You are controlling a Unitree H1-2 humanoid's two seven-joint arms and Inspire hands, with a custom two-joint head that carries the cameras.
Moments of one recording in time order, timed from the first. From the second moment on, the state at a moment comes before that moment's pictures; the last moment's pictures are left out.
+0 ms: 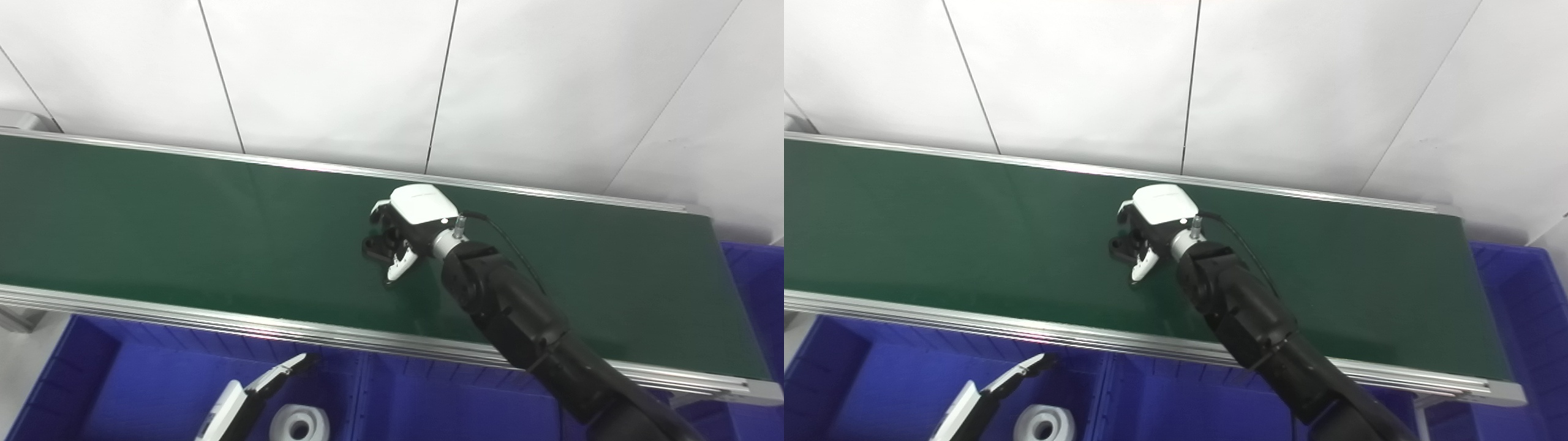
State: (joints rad) left arm 0.08 0.62 -1.18 0.22 0.23 -0.45 0.97; right arm -0.56 -0.15 0.73 0.34 -0.86 0.26 0.28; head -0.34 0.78
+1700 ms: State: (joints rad) left arm 0.08 0.67 -1.15 0.14 0.21 -0.45 0.97; right arm -0.16 -0.16 0.58 -0.51 -0.97 0.38 0.62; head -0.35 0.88
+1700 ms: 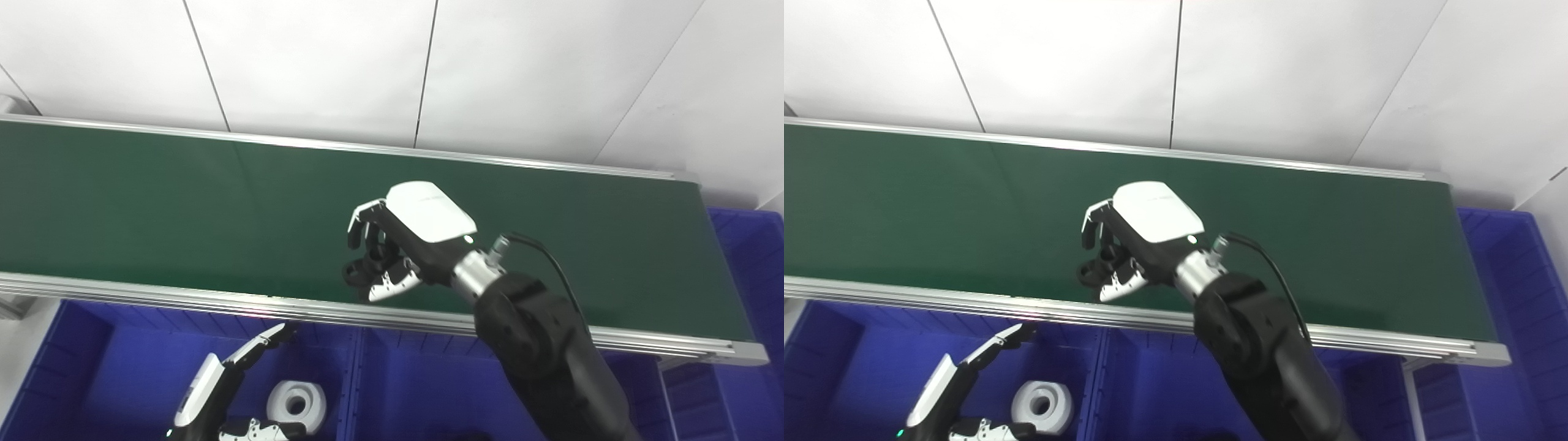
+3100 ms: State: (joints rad) left arm 0.27 0.39 -0.28 0.03 -0.03 -0.45 -0.12; right arm 0.33 -0.16 0.53 -0.38 -1.15 0.40 0.53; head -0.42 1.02
